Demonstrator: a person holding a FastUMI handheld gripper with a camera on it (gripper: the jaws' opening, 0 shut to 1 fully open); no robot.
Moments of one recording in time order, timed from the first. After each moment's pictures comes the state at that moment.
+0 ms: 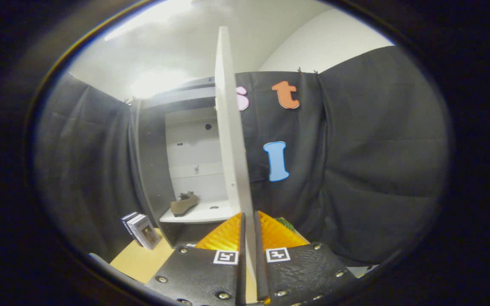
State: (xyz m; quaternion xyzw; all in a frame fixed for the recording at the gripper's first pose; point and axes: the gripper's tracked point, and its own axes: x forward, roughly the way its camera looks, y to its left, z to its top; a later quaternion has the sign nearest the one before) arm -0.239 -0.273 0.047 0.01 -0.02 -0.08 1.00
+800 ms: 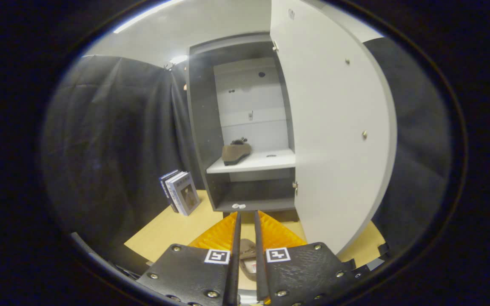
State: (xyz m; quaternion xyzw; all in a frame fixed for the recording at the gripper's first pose) arm -0.191 -0.156 -0.147 0.00 0.13 0.06 0.99
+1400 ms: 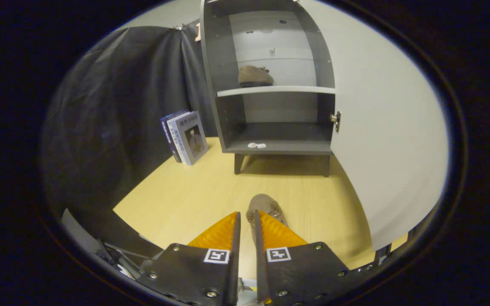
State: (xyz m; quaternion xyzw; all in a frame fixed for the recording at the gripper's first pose) arm -0.154 -0.116 -0.338 -0.04 0.28 0.10 0.95
